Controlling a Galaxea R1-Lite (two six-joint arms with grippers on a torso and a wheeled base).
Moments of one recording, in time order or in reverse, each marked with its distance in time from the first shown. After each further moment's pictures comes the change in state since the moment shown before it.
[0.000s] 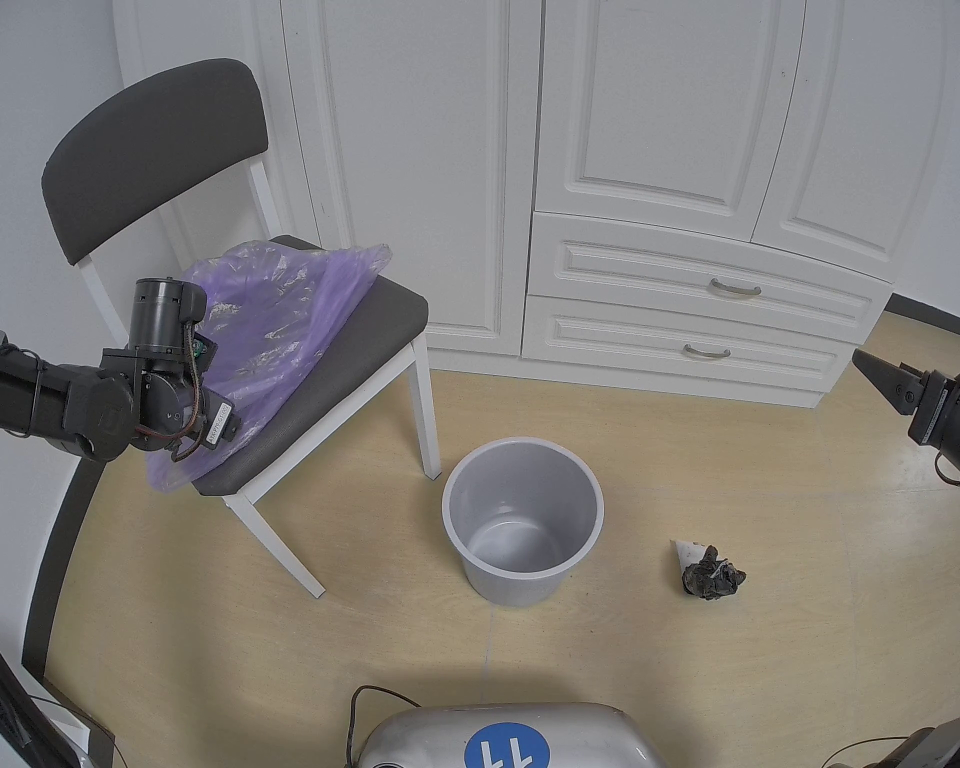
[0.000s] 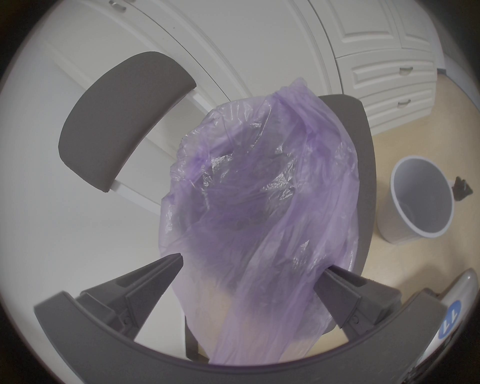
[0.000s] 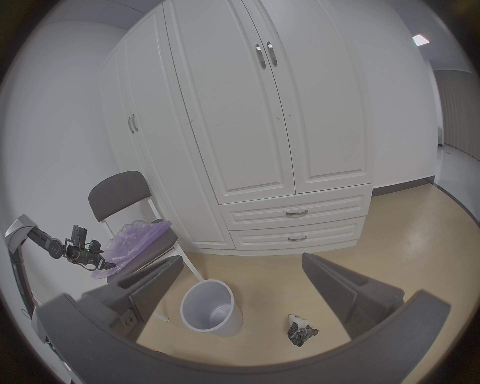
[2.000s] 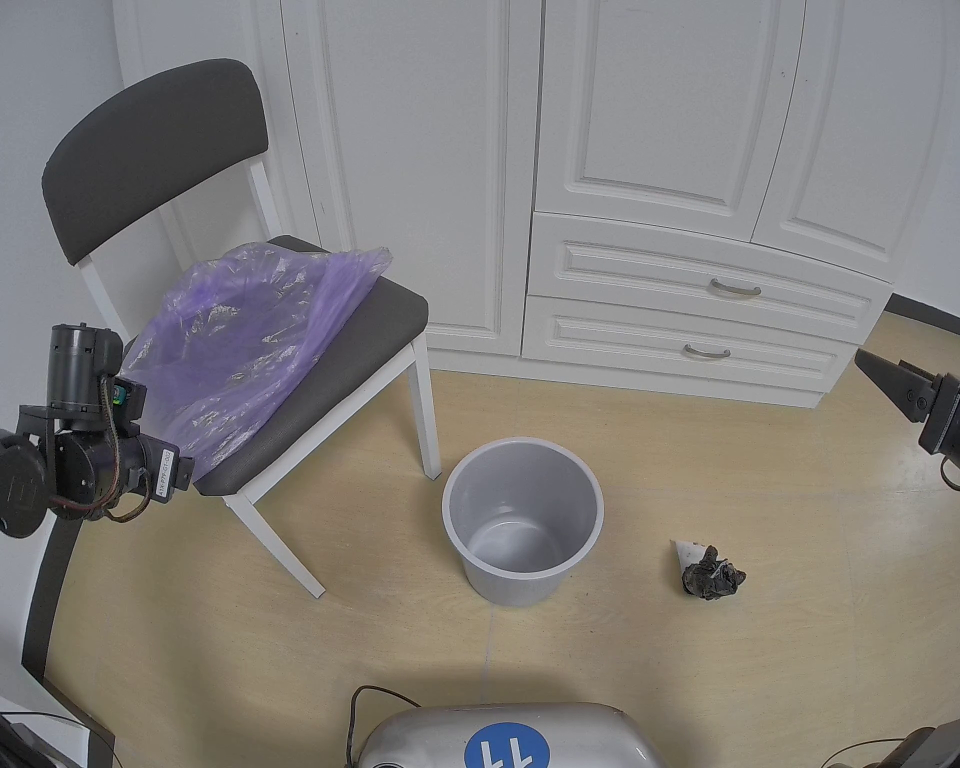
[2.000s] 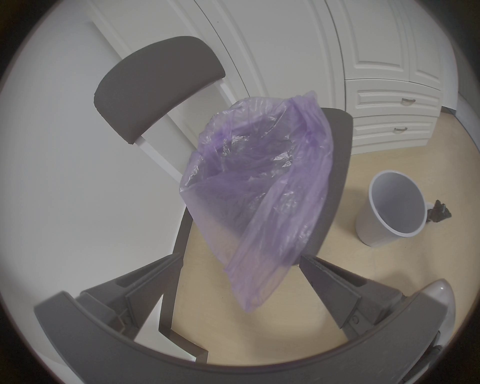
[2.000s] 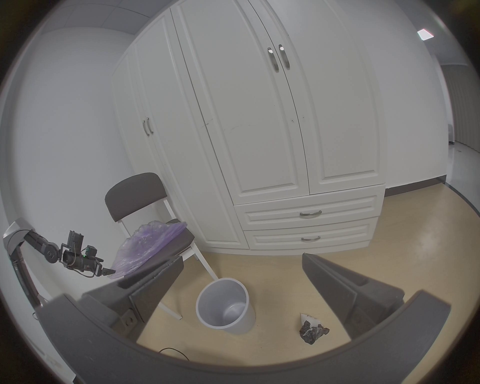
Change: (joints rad) left arm 0.047 -0.290 0.316 0.015 -0.098 -0.187; right arm 0.081 -0.065 -0.019 0.069 0.000 0.010
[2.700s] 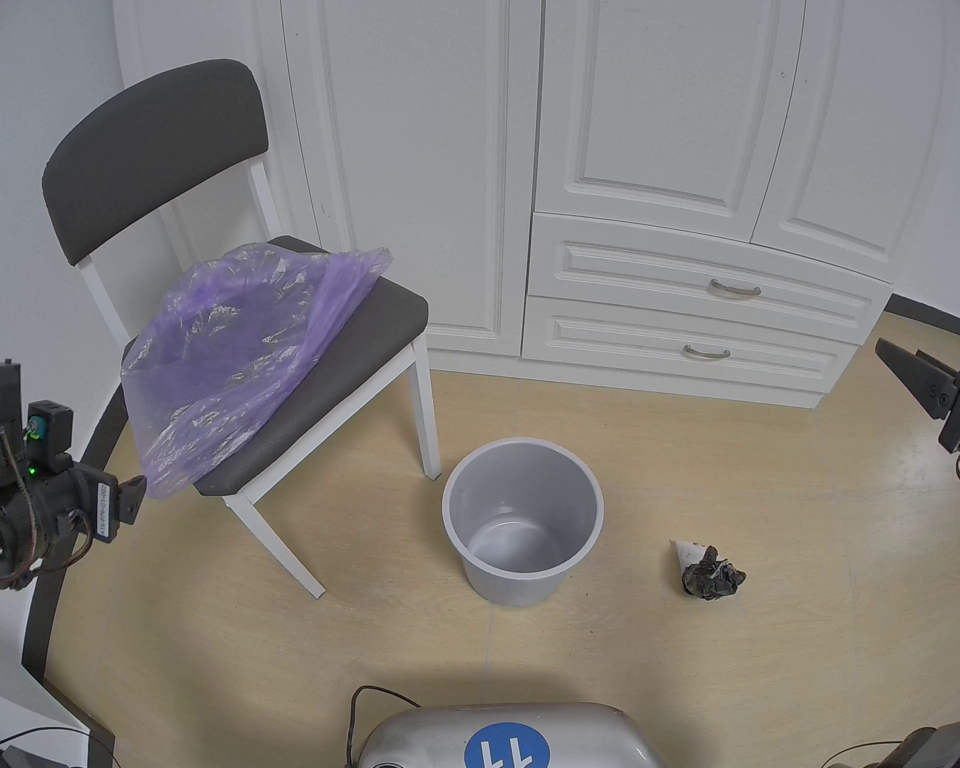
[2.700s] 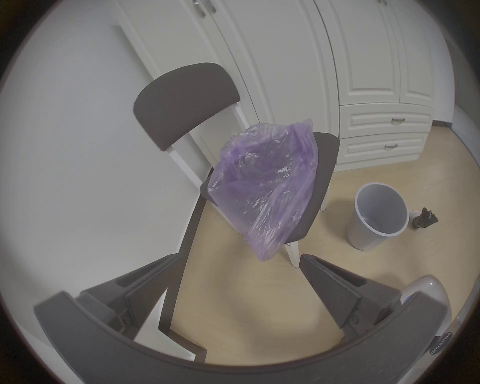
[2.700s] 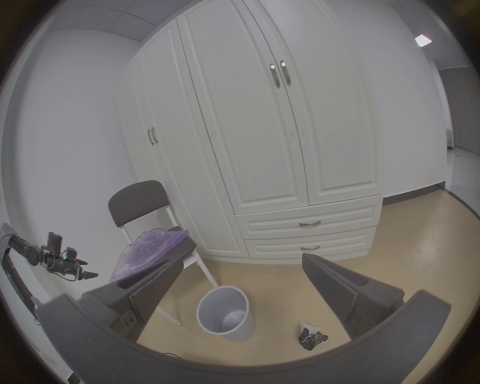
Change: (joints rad) left arm -0.021 -0.346 0.157 0.087 -0.005 -0.015; right arm 0.007 -0.064 0.001 0.006 -0.011 -0.008
